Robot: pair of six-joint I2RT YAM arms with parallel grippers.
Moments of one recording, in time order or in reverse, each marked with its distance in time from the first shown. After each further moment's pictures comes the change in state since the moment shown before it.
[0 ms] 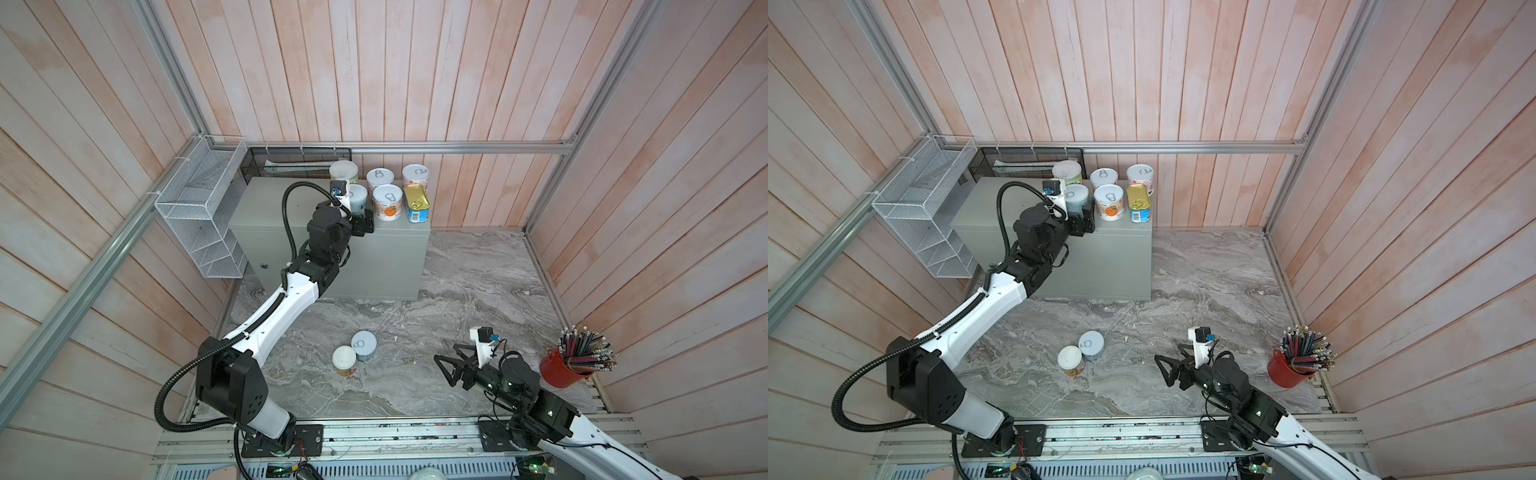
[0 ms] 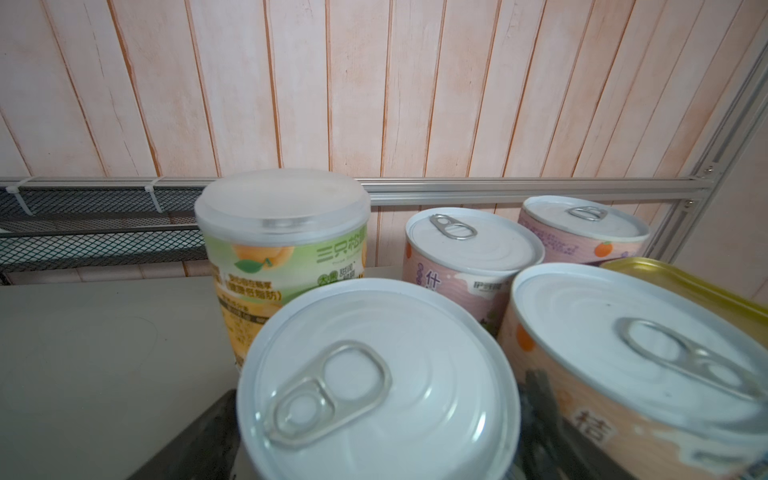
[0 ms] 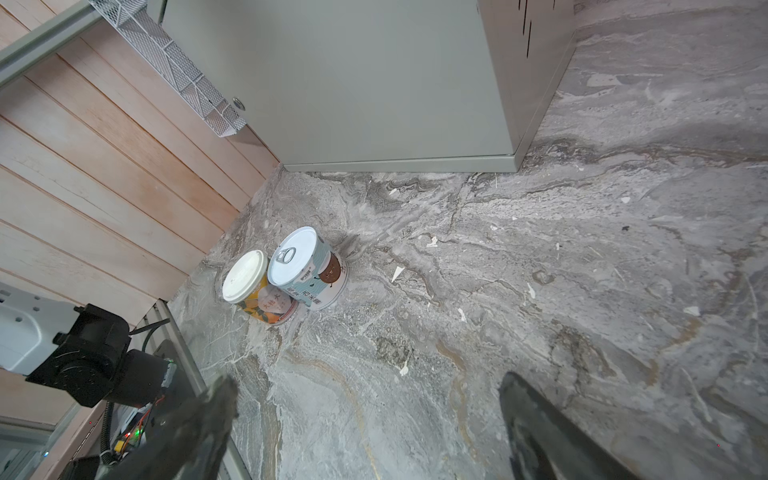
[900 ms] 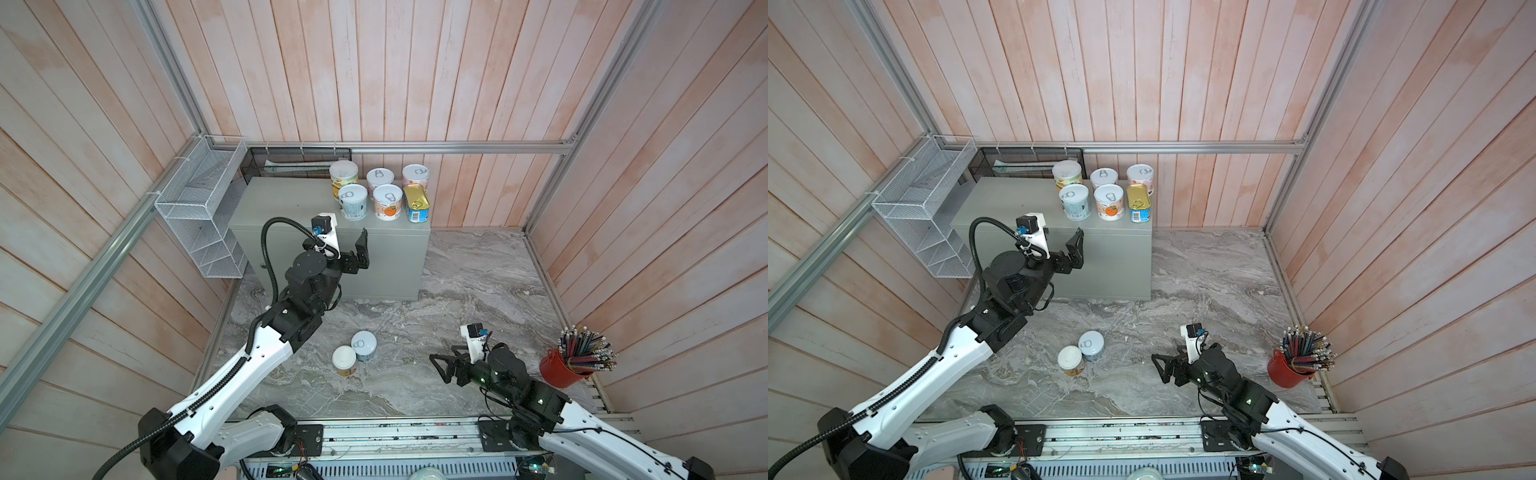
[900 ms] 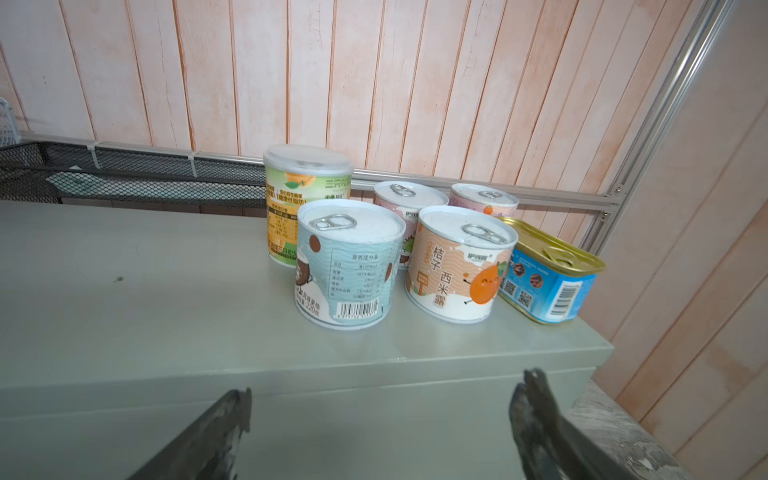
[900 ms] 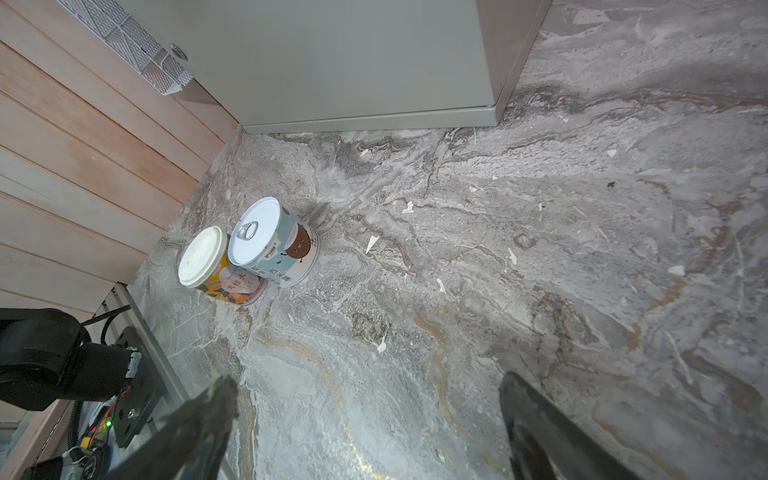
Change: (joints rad) left arm -0.170 -0.423 -0.333 -0.074 -0.142 -0.072; right arm 0.000 0.231 0.069 0.005 0.007 0.011
